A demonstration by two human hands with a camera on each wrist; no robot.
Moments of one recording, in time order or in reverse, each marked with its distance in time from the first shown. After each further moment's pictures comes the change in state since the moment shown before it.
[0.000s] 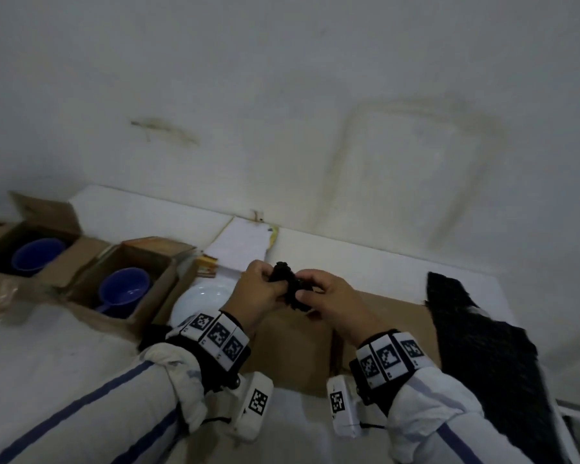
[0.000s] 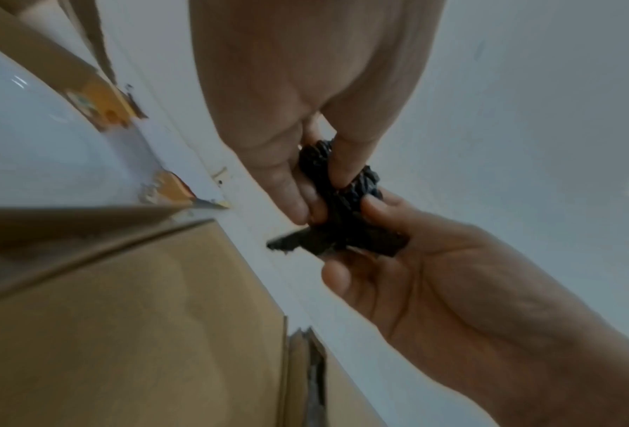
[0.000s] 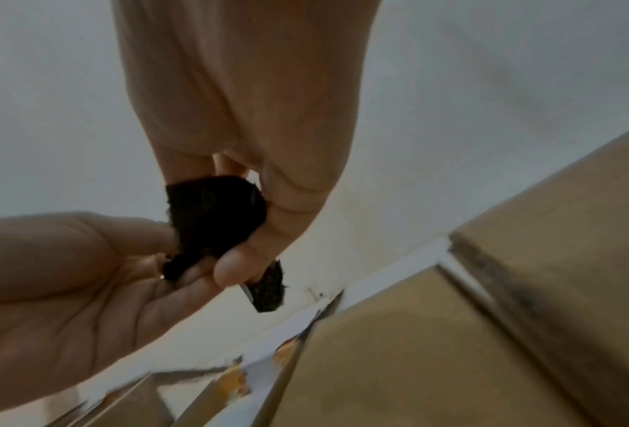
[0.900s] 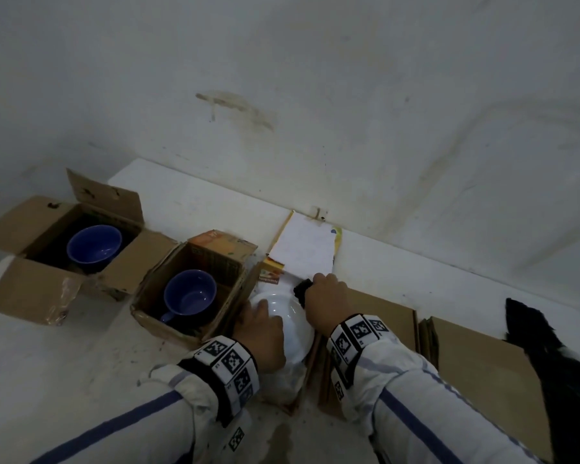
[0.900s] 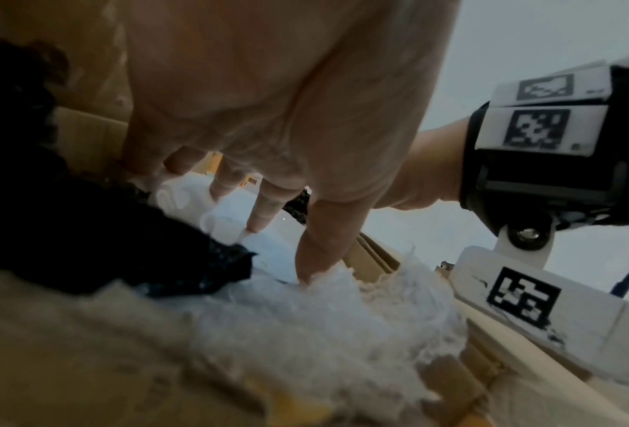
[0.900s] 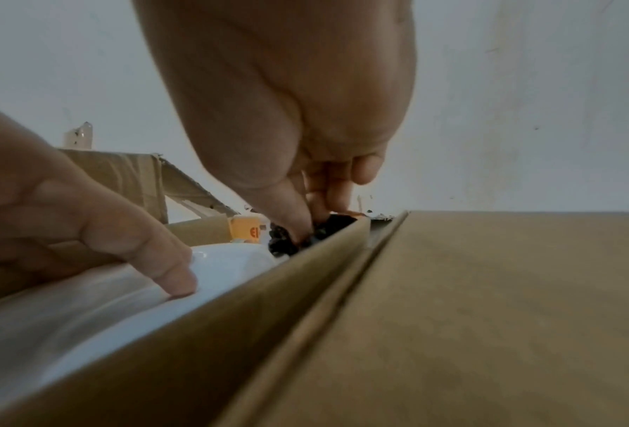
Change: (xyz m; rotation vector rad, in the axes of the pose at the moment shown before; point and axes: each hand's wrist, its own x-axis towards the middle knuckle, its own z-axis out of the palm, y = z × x) left_hand 0.041 -0.071 -0.127 1.275 -0.404 -0.230; right_hand 0.137 0.007 0.138 -1.369 -0.183 0.084
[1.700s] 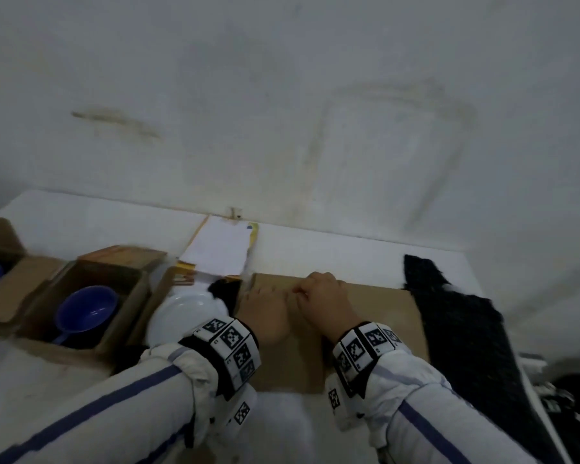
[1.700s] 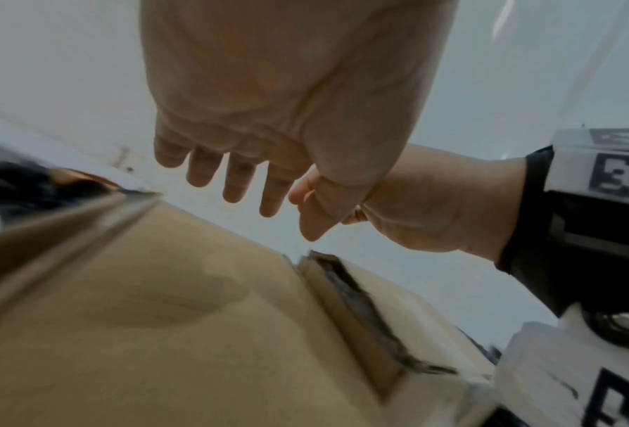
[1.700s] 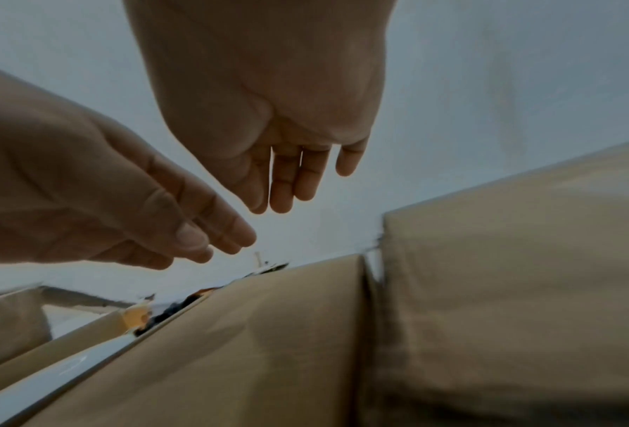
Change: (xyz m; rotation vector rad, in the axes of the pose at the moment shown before) left_hand 0.003 0.146 0.002 0.116 0.264 0.358; right_hand -0.108 0.125 0.015 0.386 0.263 0.156
